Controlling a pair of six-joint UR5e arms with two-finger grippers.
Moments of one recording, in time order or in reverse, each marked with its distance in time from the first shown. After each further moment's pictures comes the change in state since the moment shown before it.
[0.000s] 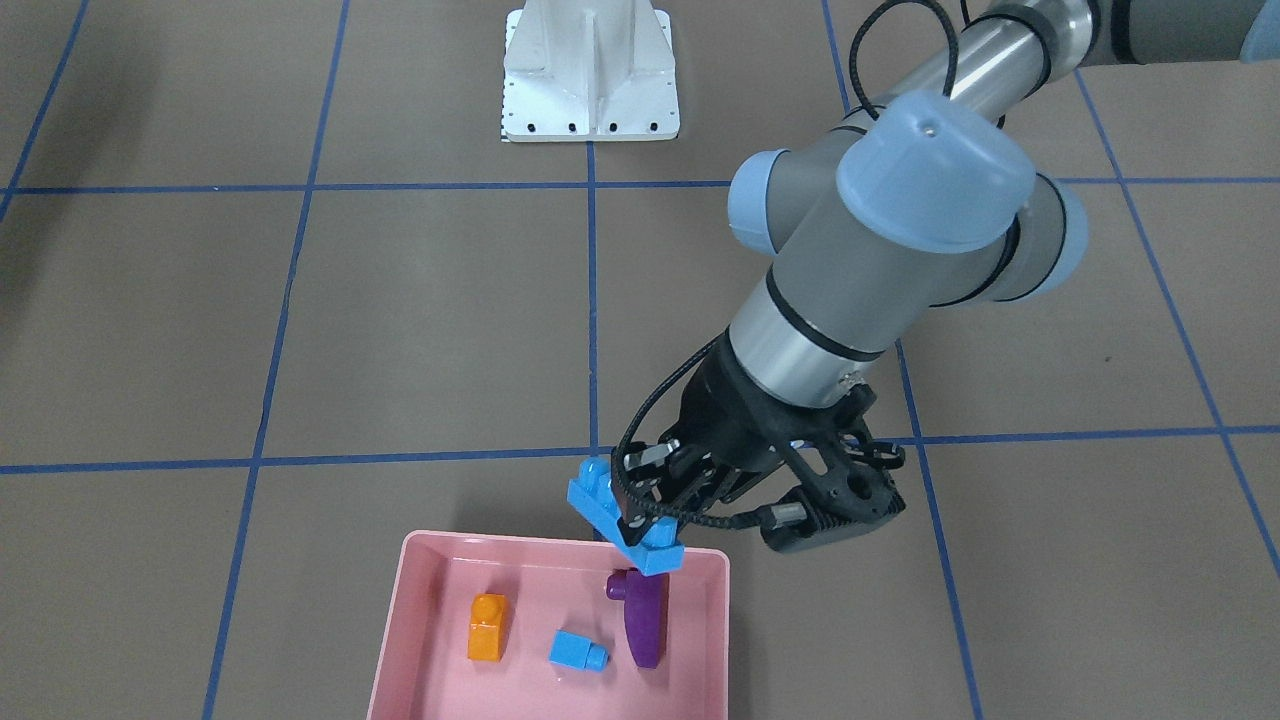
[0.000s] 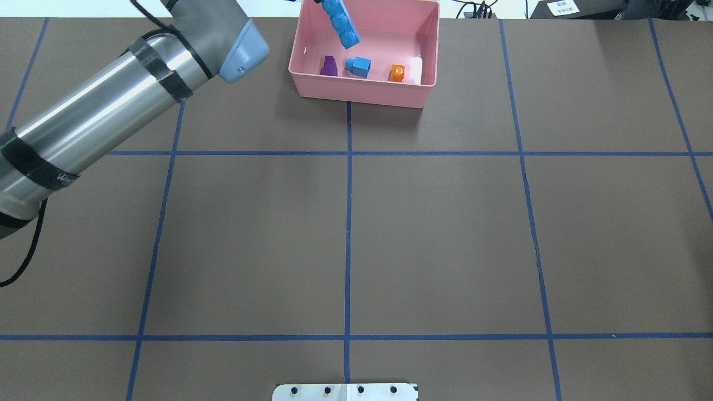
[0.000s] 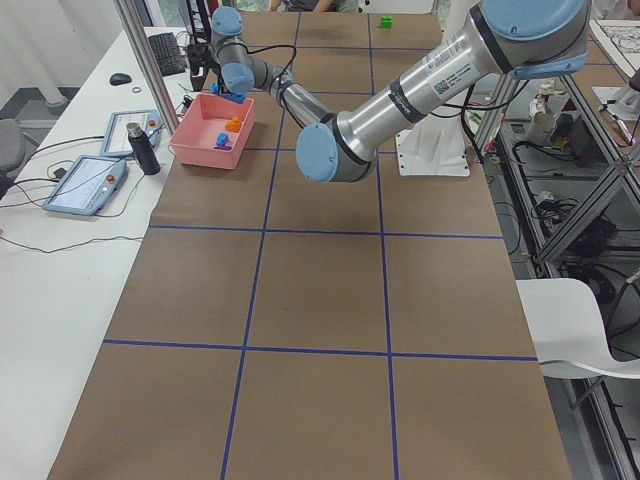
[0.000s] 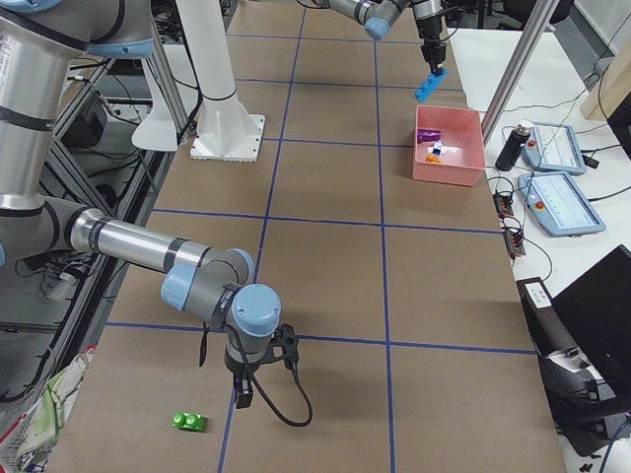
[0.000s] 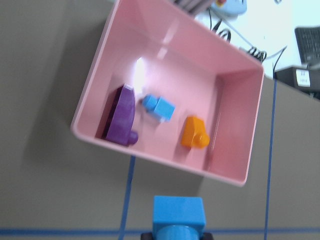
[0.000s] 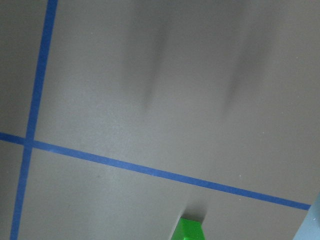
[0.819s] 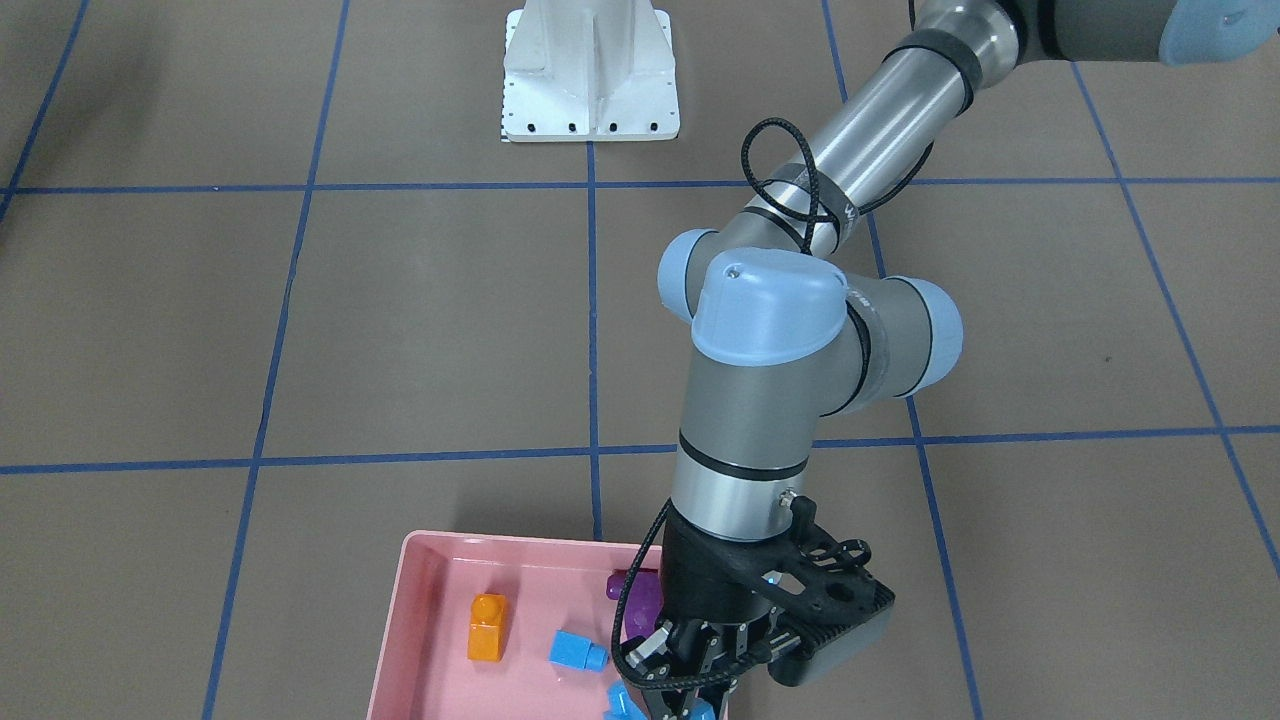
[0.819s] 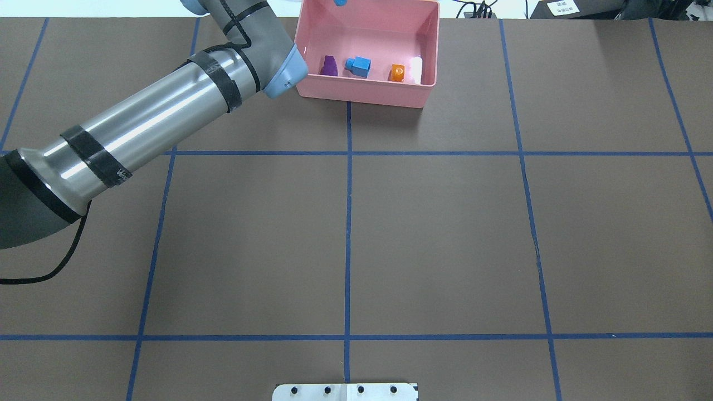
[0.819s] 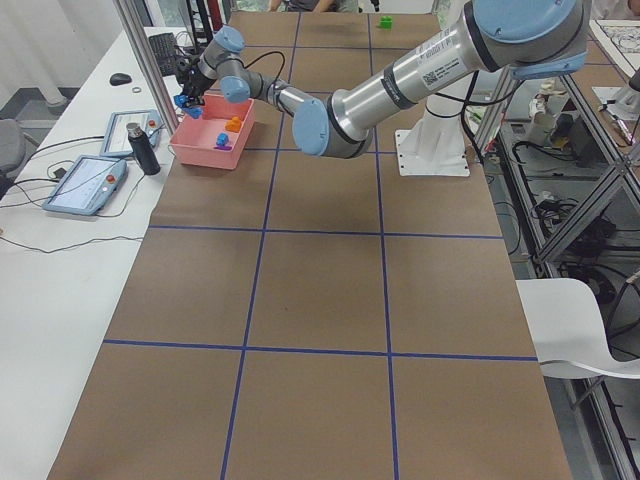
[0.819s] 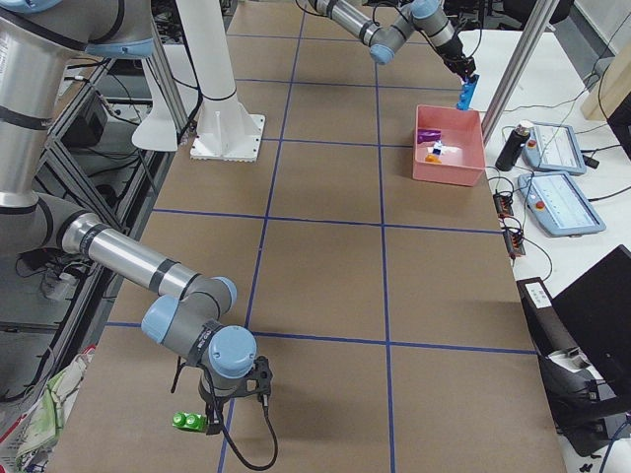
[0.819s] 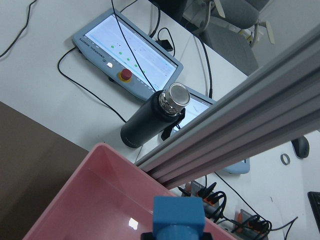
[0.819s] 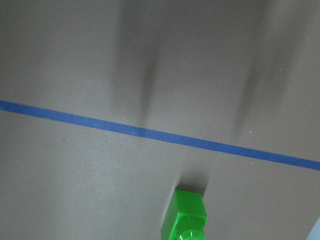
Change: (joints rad) left arm 0.061 -0.097 0.278 -0.131 0.469 -0.099; right arm 0.004 -0.038 -0.139 0.054 0.001 -0.007
